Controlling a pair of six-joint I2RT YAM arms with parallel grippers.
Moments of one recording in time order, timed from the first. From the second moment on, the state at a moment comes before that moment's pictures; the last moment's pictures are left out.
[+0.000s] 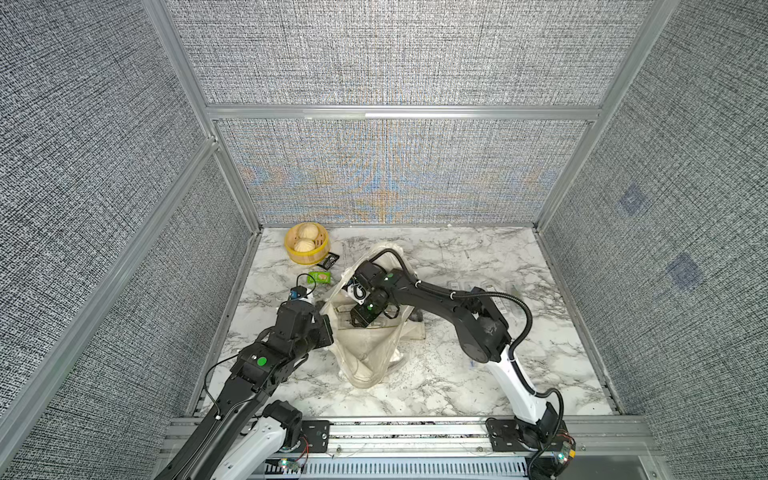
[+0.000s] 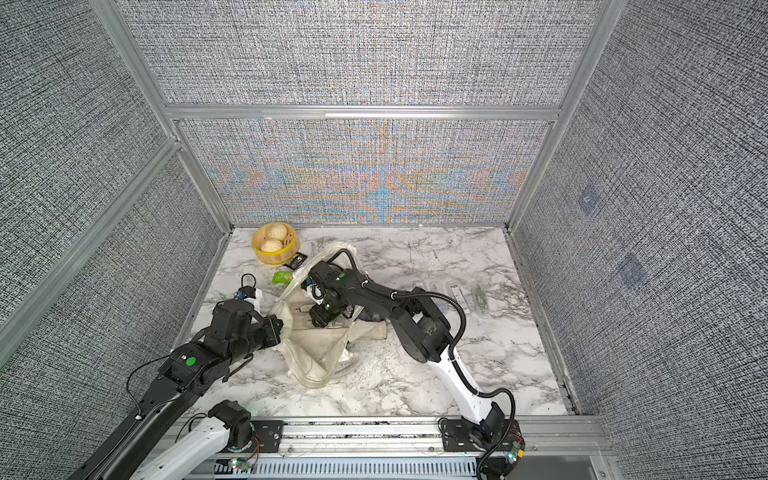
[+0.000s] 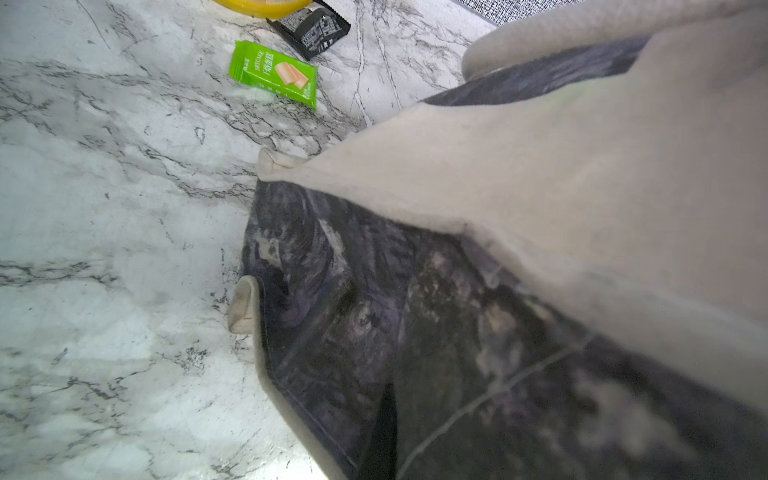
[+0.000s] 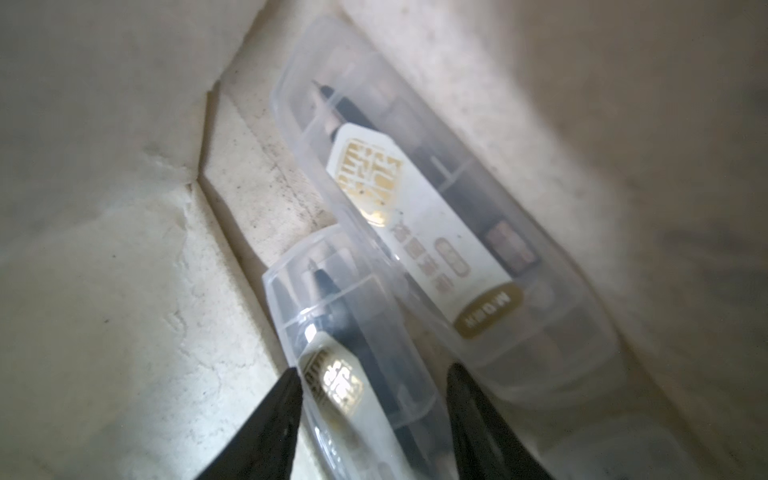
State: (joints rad) left arm -0.48 0.72 0.72 -0.76 -0.04 -0.63; right arm 0.87 2.35 1.94 -0.76 -0.26 0.04
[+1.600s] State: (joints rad) left arm -0.48 0.73 0.74 -0.78 -0.05 -0.63; right arm 0.91 2.35 2.02 -0.88 -0.01 -0.09
